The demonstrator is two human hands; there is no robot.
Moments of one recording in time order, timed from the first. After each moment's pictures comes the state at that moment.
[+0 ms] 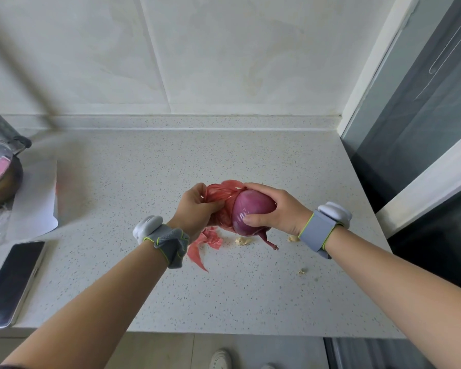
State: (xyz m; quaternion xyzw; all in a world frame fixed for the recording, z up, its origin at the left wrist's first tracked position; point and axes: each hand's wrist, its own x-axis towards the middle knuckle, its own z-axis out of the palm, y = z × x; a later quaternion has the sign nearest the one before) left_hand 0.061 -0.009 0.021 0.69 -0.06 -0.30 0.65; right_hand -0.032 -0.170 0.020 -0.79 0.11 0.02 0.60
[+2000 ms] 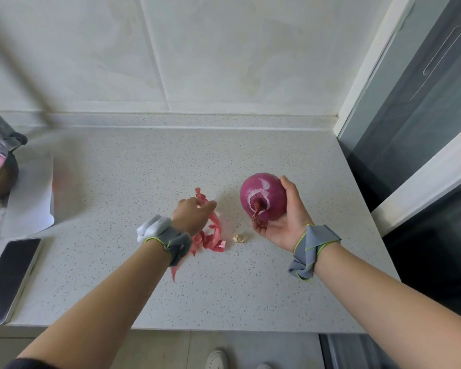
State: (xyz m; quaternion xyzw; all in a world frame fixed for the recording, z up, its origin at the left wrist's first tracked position) left_hand 0.069 -0.007 0.002 0.90 -0.12 -0.24 0.34; right_hand -0.038 -0.152 0.017 -0.31 0.38 -0.01 0.87
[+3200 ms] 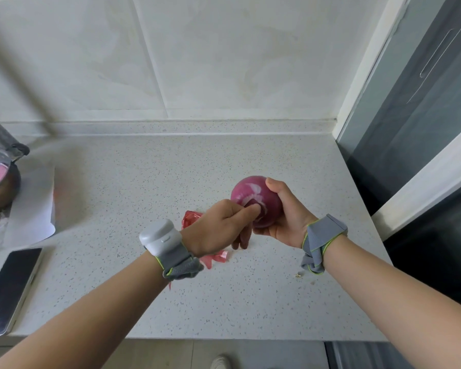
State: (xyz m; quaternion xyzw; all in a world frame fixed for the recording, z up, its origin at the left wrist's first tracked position) left_hand 0.016 -0.022 0.074 0.78 -0.36 -0.31 0.40; right_hand -0.039 -0.165 0.035 -0.50 0.25 0.07 0.83
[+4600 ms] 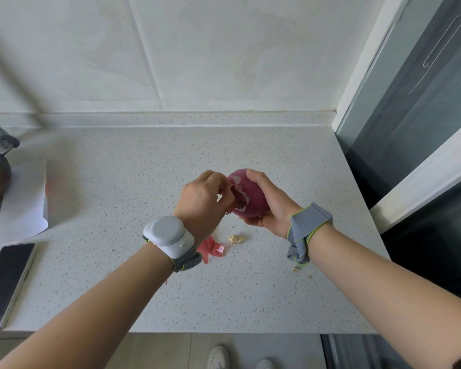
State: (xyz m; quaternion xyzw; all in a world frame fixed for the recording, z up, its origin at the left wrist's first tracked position) left_hand 0.040 -0.023 0.043 0.84 -0.39 0.08 0.36; right_hand -0.021 -0.154 0.033 -0.54 0.33 0.03 0.78
